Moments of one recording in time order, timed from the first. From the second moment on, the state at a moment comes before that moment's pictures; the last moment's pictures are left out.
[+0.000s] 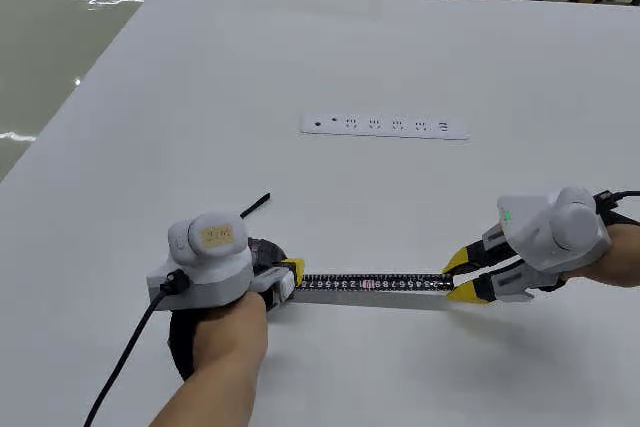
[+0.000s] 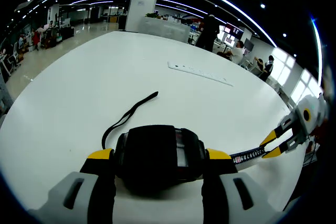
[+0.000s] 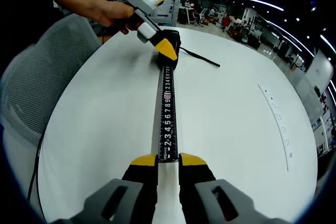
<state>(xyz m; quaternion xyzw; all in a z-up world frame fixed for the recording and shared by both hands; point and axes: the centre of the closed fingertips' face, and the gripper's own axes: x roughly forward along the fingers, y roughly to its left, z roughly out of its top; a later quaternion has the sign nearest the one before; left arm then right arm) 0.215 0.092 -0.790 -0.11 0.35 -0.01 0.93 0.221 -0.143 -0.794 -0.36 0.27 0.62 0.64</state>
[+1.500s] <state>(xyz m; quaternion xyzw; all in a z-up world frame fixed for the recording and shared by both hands) 0.215 0.092 -0.788 -0.11 0.35 -0.01 0.93 0.225 -0.134 -0.790 -0.36 0.27 0.62 0.64</state>
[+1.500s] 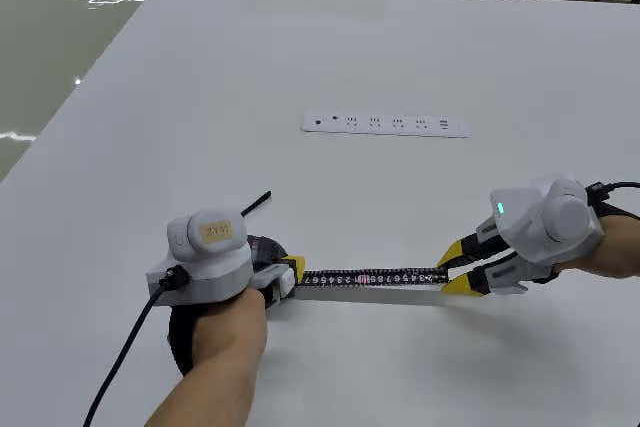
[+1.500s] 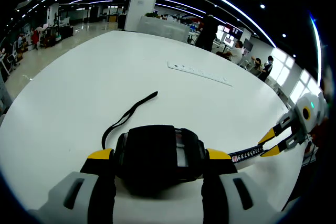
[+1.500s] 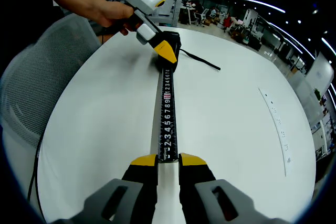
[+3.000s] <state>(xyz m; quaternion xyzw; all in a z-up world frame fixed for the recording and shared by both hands) 0.213 0.092 -0.788 -0.11 0.35 -0.02 0.93 0.219 -0.119 -0.790 -0.35 0.27 0.63 0.64</state>
